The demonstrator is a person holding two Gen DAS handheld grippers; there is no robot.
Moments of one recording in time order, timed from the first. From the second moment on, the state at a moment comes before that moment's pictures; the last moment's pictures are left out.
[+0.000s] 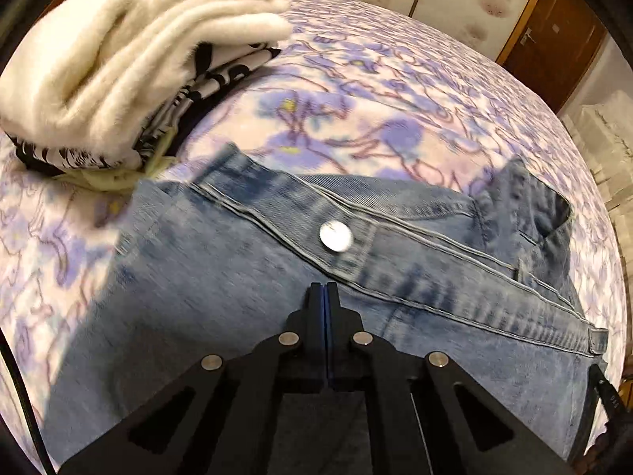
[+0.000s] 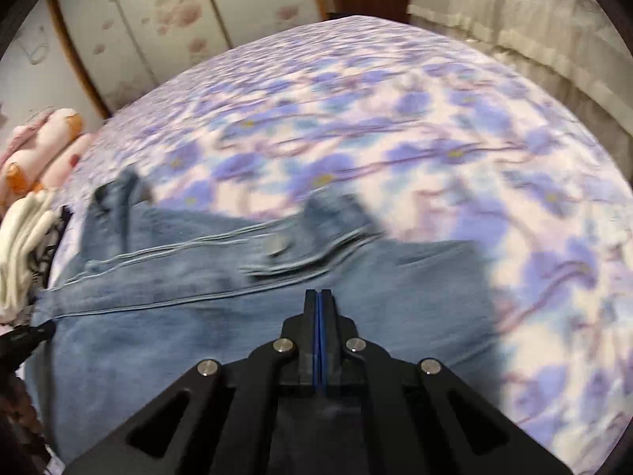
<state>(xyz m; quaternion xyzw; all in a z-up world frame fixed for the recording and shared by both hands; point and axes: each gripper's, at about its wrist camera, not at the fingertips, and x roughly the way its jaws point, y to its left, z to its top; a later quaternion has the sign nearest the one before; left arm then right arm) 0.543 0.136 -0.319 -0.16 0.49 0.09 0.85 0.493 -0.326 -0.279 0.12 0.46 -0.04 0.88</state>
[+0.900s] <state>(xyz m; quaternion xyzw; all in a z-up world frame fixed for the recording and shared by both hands) 0.570 0.190 -0.309 -0.09 0.50 0.21 0.83 0.490 -0.364 -0.273 0.16 0.48 -0.10 0.86</state>
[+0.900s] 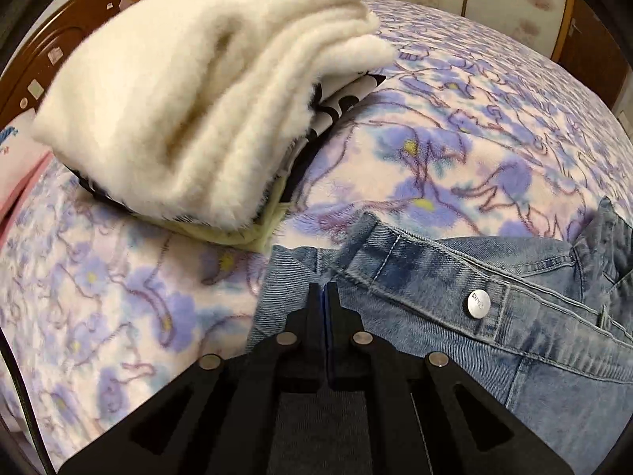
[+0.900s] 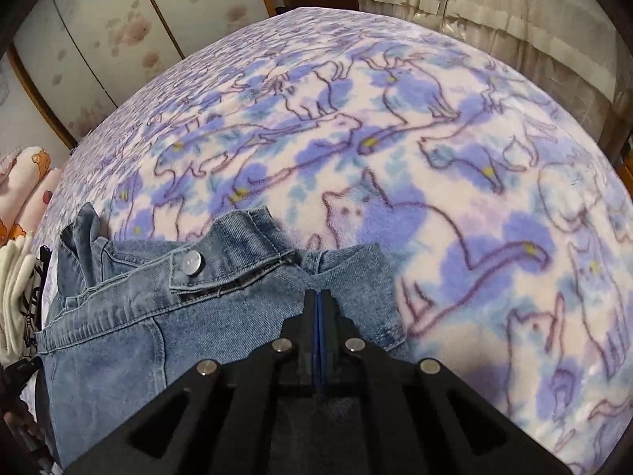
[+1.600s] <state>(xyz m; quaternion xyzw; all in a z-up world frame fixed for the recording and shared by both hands) 0.397 0.173 -0.286 -0.25 0.50 0.14 0.82 0.424 -0.278 -0.281 0.37 0.57 0.01 0.73</state>
